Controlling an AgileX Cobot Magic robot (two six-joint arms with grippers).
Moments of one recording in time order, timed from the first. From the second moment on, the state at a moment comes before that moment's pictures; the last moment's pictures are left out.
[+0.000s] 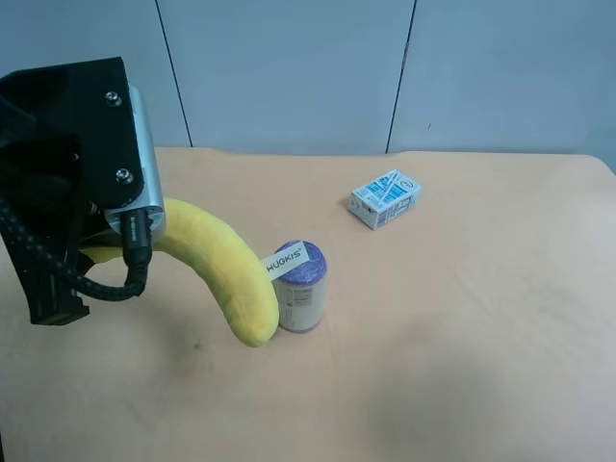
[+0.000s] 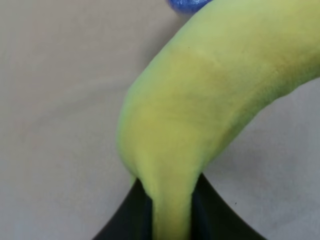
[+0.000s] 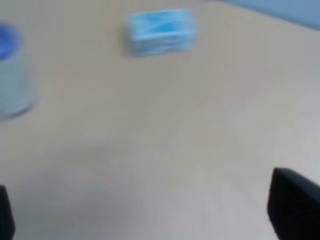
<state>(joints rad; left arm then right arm) -0.83 1.12 -0.87 0.20 0.79 0.39 0.31 0.00 -0.51 0.01 1.08 -0.07</state>
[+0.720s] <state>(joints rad) -0.83 1.12 -0.87 0.20 0.76 0.37 0.05 0.00 -0.51 0.01 1.08 -0.07</state>
